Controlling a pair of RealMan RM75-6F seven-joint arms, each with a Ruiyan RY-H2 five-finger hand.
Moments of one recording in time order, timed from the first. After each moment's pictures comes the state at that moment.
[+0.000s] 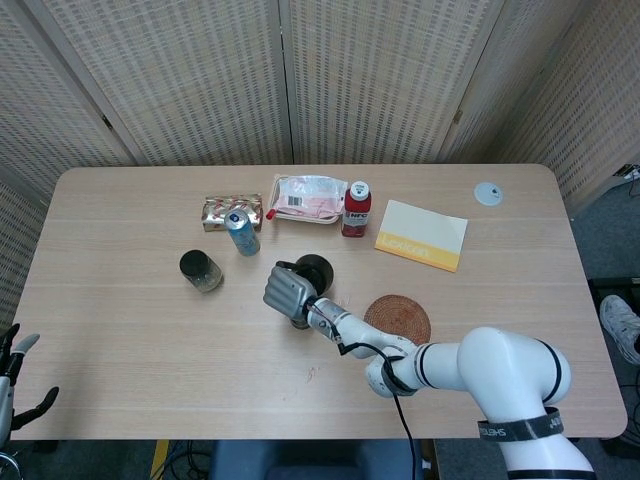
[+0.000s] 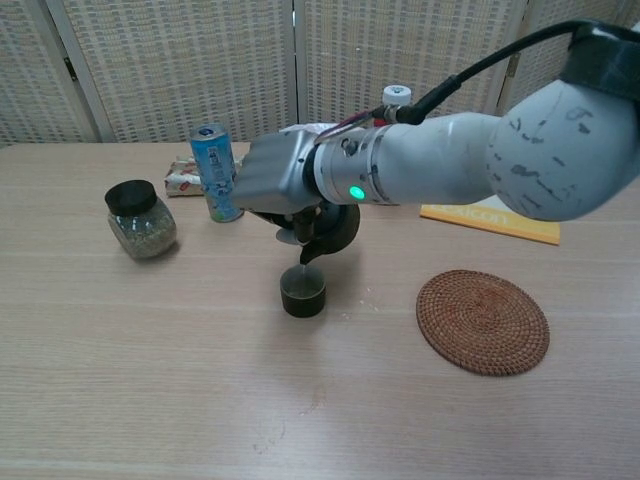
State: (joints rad) left arm 0.06 -1.25 -0.03 -1.41 1.51 1.62 -0.06; right arm 1.45 -1.68 -0.04 -1.30 -0.82 0.68 -0.98
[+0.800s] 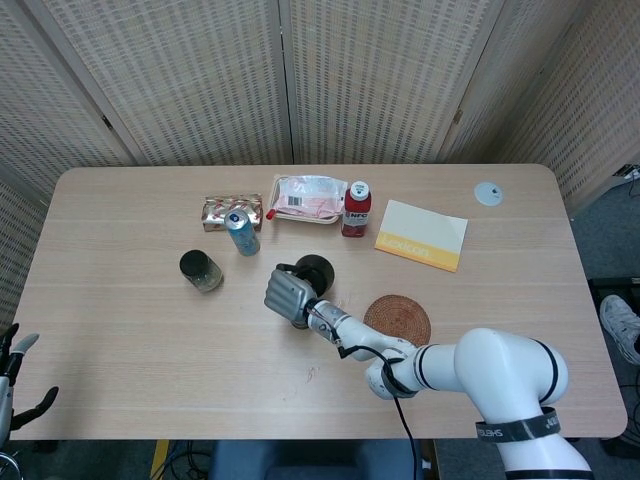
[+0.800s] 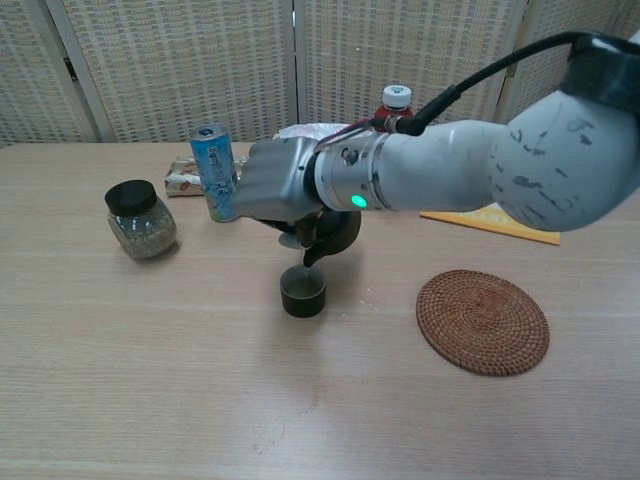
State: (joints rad) left arm 0.06 -1.24 -0.03 -1.41 1.51 1.62 -0.06; right arm 1.45 -1.68 -0.06 -1.31 -0.82 0.70 -1.02
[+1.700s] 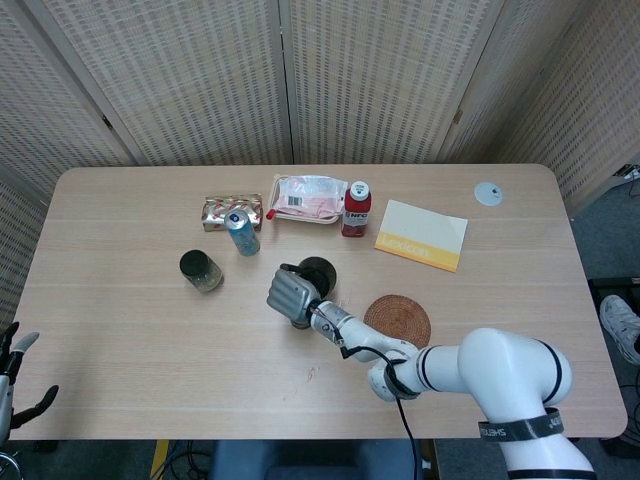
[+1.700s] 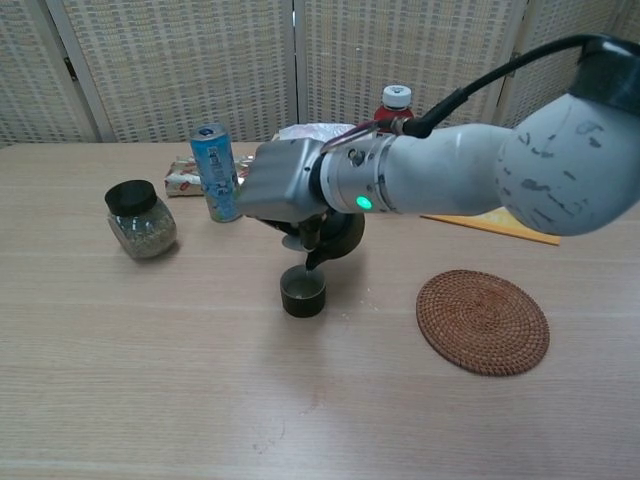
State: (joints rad) left arm 0.06 -1.24 -0.03 -1.42 1.52 1.62 -0.06; right arm 1.43 -1.68 -0.05 -1.32 -0.80 0.71 -0.99
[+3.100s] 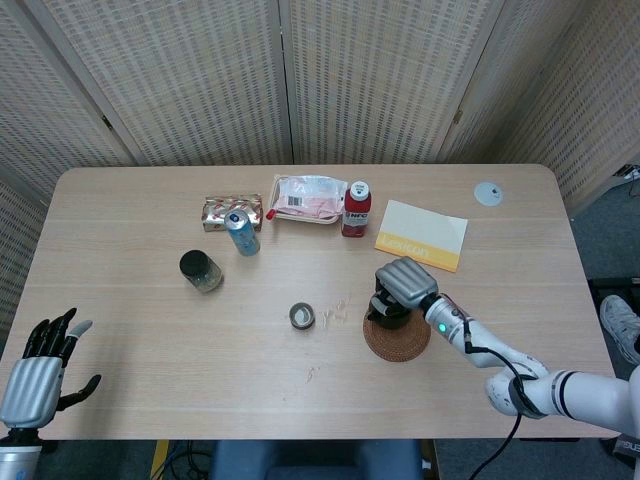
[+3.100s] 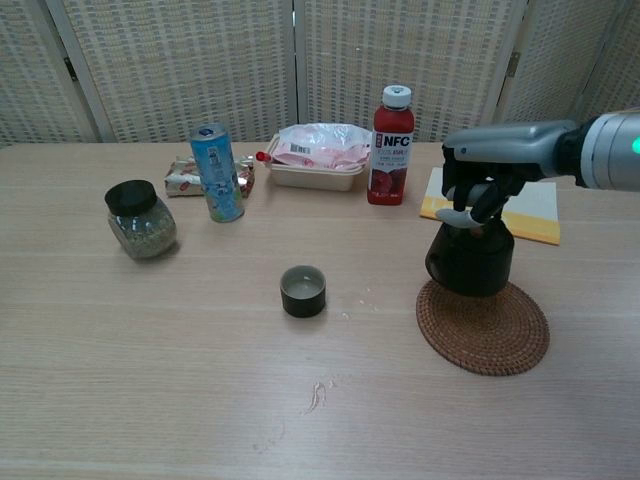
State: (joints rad) left arm -0.04 -1.24 -0.02 -1.53 1.56 1.53 0.06; right arm 0.91 -1.32 0.01 -1.51 -1.18 0.75 -0.06
